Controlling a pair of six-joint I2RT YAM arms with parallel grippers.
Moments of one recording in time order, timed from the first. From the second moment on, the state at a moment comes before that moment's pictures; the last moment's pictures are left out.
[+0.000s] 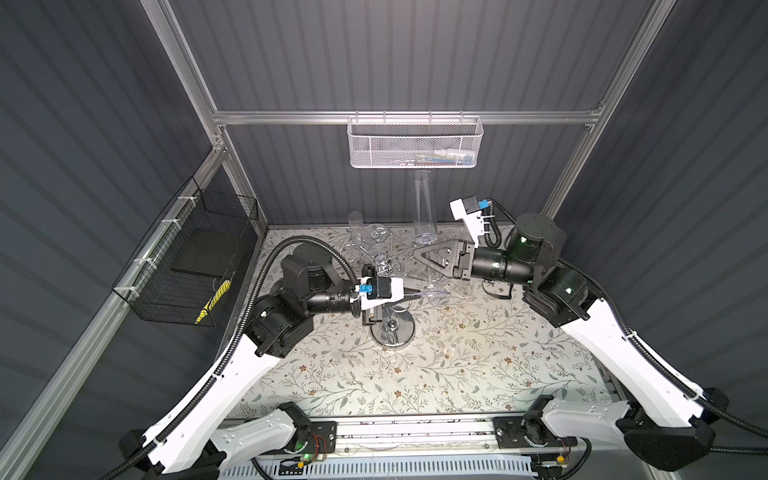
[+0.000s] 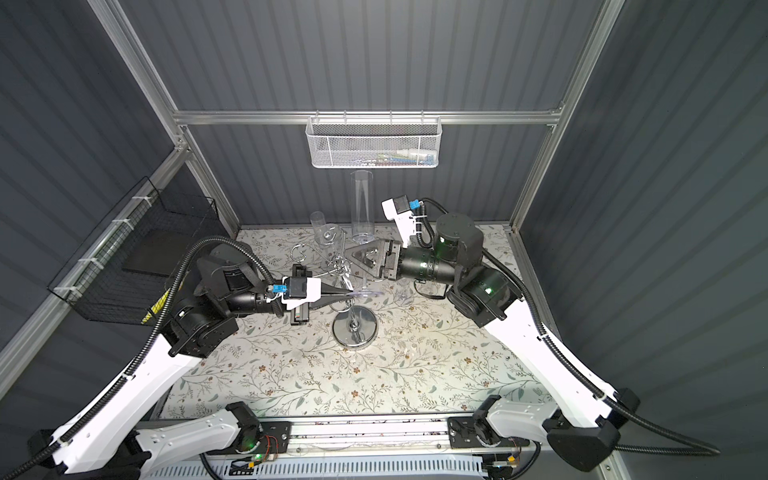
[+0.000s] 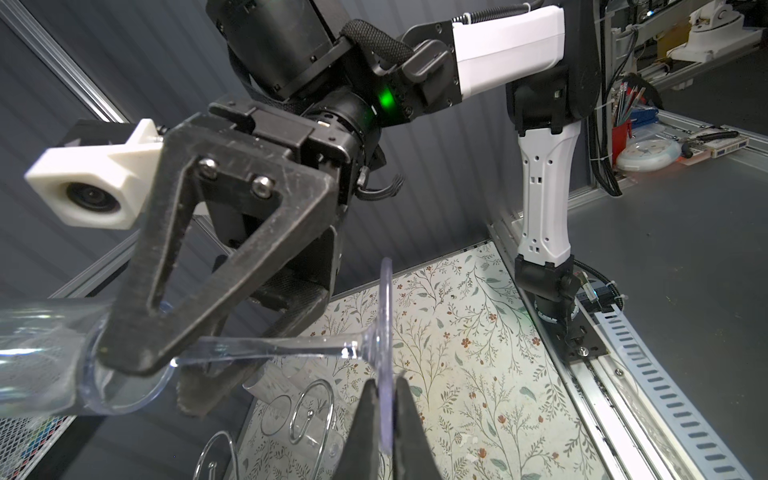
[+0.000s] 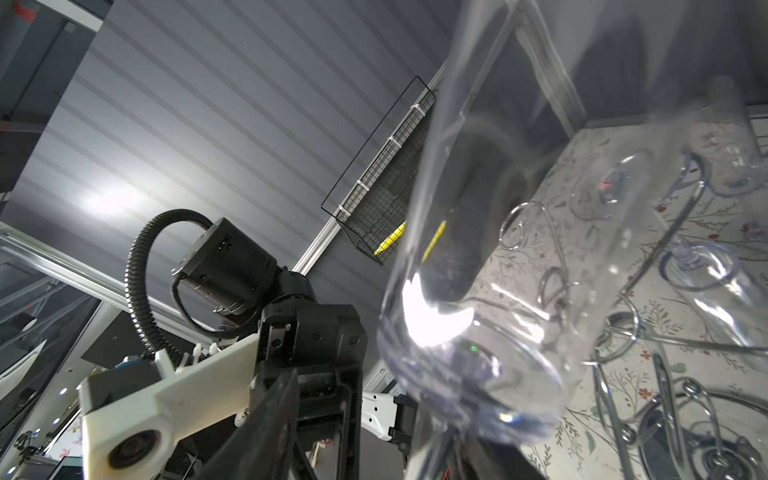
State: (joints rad) left arm -0.76 1.06 1.35 -0.47 0.74 0.62; right arm 0.71 1.20 1.47 -0.32 -0.61 0.80
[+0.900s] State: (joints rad) left arm -0.80 1.01 1.30 -0.40 0.63 0.61; right arm 0.71 1.14 1.40 -0.35 -0.55 0.77
